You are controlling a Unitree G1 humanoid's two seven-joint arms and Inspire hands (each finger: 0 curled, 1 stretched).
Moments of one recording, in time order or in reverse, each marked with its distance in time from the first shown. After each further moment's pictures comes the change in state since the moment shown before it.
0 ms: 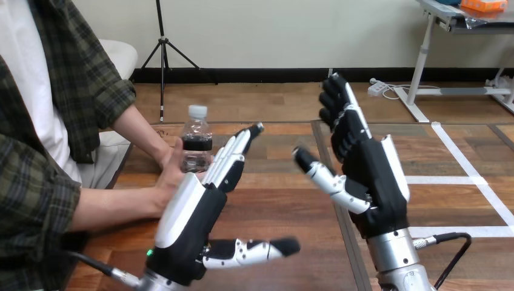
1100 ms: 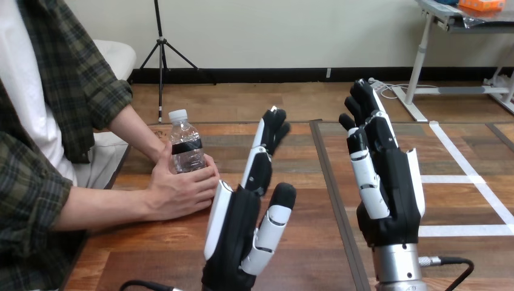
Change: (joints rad) left arm 0.014 -0.370 -0.032 0.170 -0.148 -0.214 -0.066; right arm 0.052 0.069 -0.024 0.002 0.045 -0.044 -0.063
